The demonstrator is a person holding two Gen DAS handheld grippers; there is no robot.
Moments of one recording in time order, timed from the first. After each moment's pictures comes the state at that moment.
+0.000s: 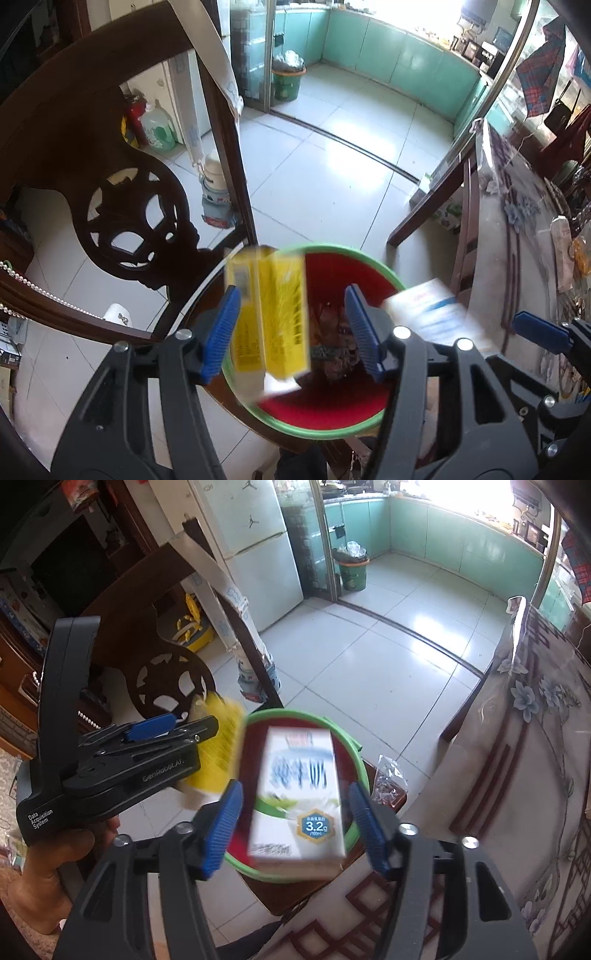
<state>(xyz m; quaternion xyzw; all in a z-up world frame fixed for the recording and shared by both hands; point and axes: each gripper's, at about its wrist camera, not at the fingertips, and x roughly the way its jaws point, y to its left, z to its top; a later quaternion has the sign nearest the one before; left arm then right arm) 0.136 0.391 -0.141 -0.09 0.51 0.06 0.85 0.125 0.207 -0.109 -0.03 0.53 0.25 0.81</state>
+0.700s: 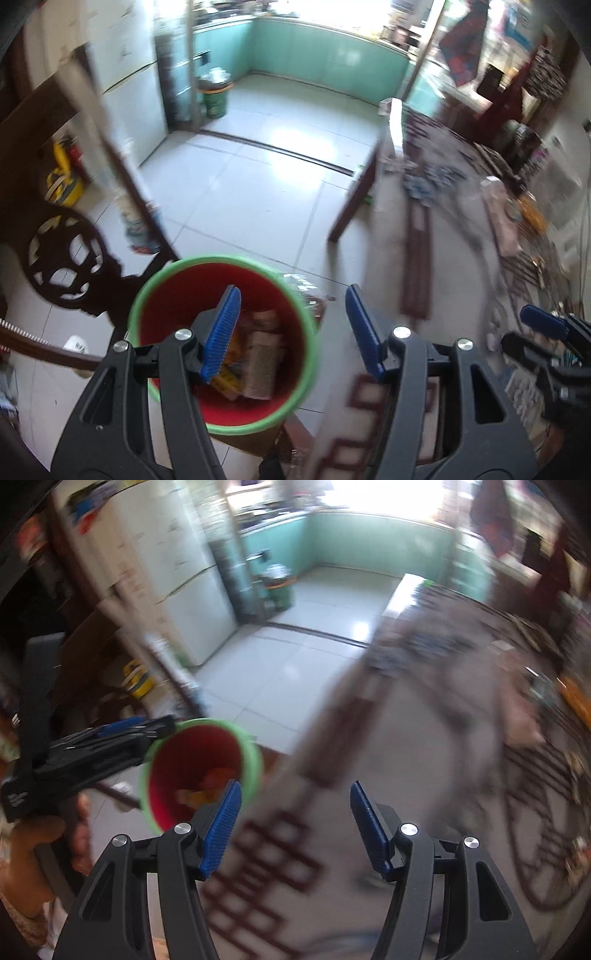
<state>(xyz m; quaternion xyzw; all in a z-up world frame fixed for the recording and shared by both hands) 0.137 0.266 -0.109 -0.05 0.49 -0.06 0.87 0.083 0.025 -0.085 0.03 0.50 0.09 0.86</state>
